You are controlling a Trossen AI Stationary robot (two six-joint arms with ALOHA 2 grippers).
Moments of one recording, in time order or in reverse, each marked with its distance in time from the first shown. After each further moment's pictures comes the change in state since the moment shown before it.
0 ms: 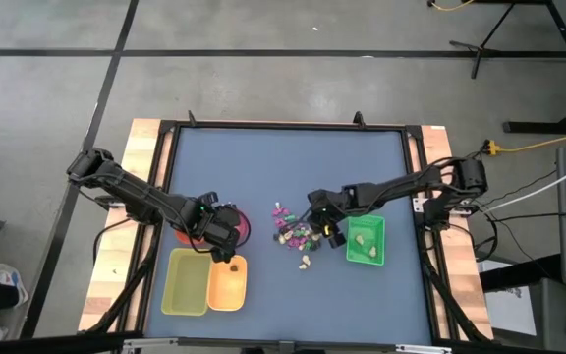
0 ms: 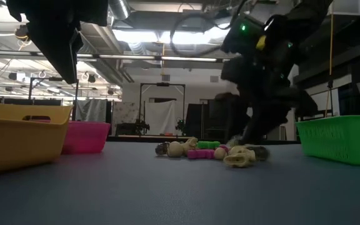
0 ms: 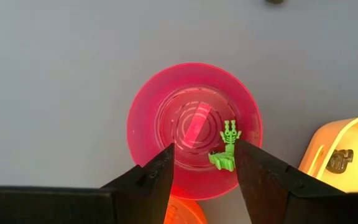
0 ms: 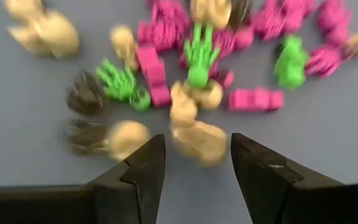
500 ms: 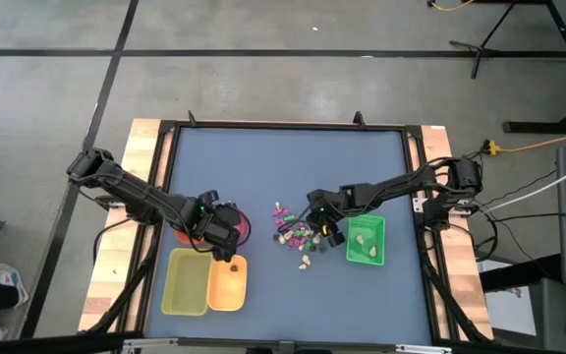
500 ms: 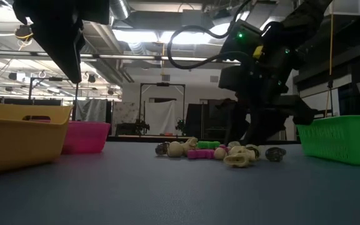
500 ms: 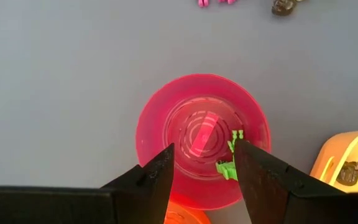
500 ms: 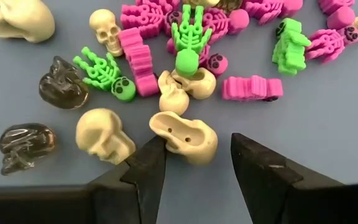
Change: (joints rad) left arm 0.000 0.000 0.000 0.008 -0.047 0.007; right arm -0.001 0.034 0.001 0.018 0.006 0.000
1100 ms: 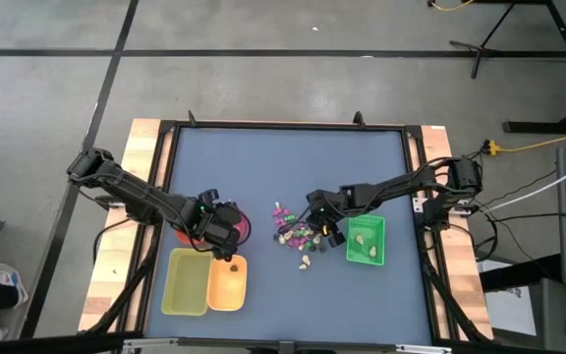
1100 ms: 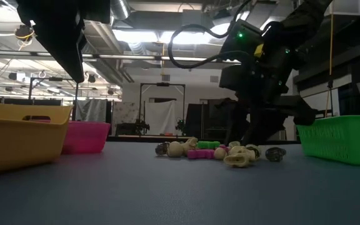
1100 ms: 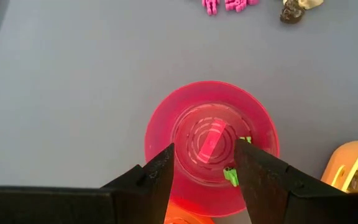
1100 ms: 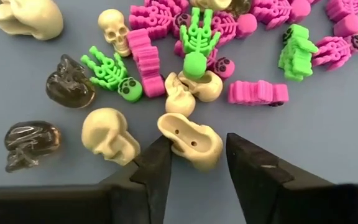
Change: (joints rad) left arm 0.000 0.000 0.000 0.000 -0.036 0.001; right arm 0.000 0.001 0.000 0.005 -0.001 -0.029
